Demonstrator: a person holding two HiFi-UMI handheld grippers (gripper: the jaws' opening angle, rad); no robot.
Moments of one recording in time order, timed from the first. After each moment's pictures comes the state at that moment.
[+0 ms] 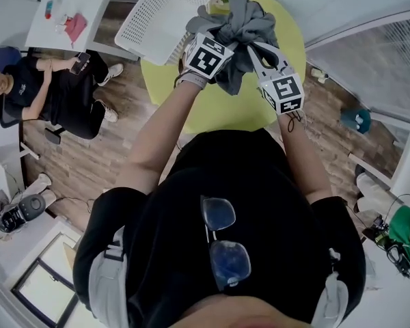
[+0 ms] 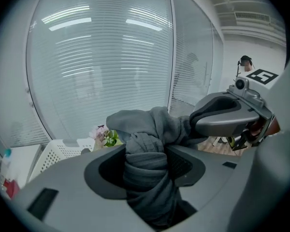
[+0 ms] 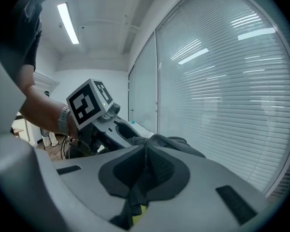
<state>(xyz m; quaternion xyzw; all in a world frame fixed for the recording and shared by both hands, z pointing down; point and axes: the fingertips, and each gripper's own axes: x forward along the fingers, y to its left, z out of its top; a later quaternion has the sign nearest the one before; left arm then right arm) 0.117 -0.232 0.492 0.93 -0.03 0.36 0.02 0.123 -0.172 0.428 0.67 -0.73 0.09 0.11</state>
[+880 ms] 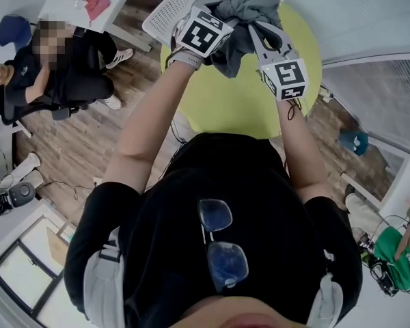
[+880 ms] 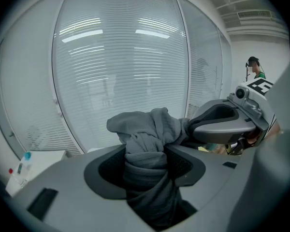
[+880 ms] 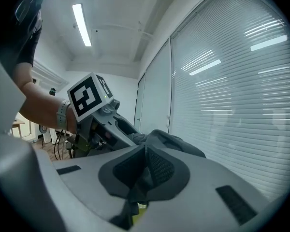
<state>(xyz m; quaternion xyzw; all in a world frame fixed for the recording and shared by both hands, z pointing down) 0.052 -0.345 0.407 0.94 -0.10 0.33 0.00 0.061 -0.280 0.362 0.65 -0.76 0.02 0.10</state>
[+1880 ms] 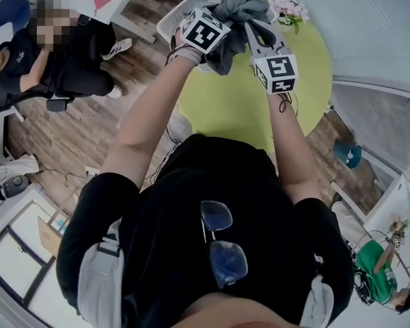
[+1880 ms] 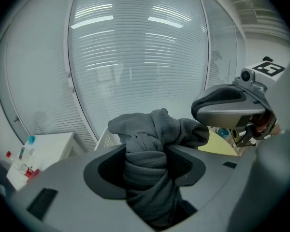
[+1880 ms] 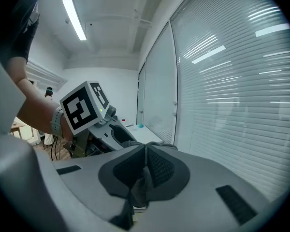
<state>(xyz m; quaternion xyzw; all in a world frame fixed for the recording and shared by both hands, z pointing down) 0.003 -0.465 0.505 0.91 -0.14 0.38 0.04 0.029 -0.406 0.430 0.63 -0.77 0.06 0.12</state>
